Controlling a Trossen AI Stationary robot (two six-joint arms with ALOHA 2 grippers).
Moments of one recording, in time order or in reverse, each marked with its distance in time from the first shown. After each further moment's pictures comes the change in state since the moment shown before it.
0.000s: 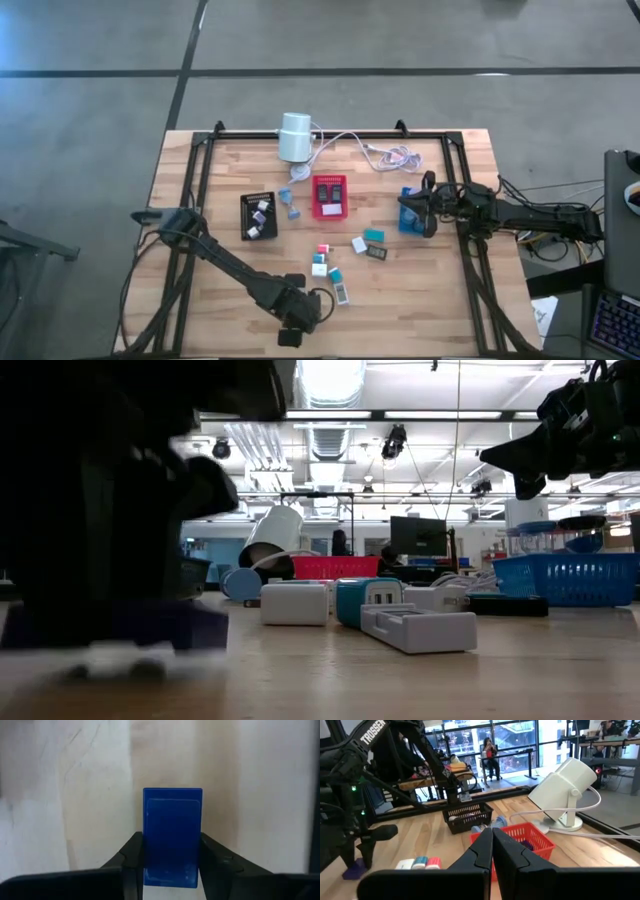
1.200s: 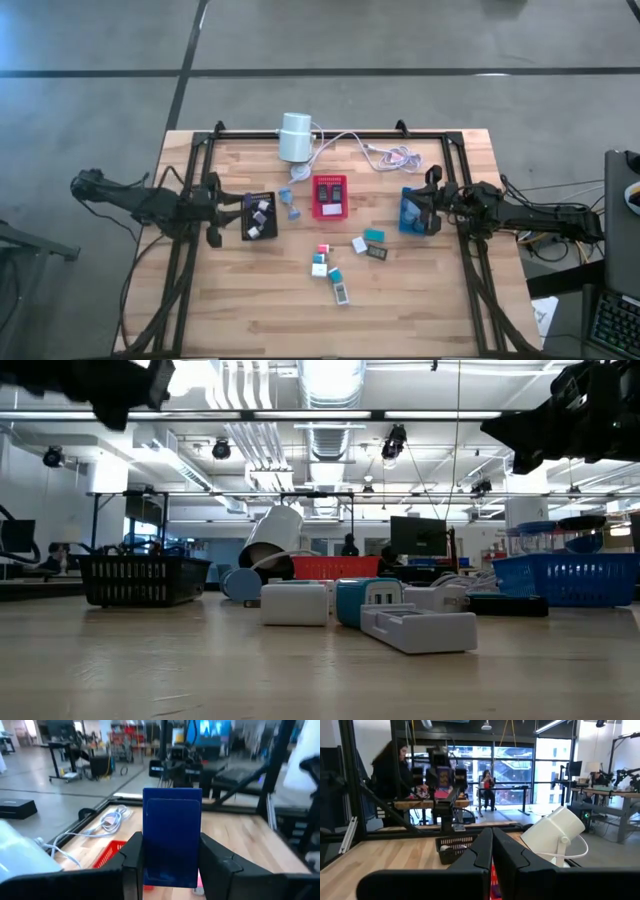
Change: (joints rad) left arm 0.230 -1.756 -1.107 0.564 -0.504 0.483; right arm -0.001 -0.001 0.000 0.166 0.007 -0.143
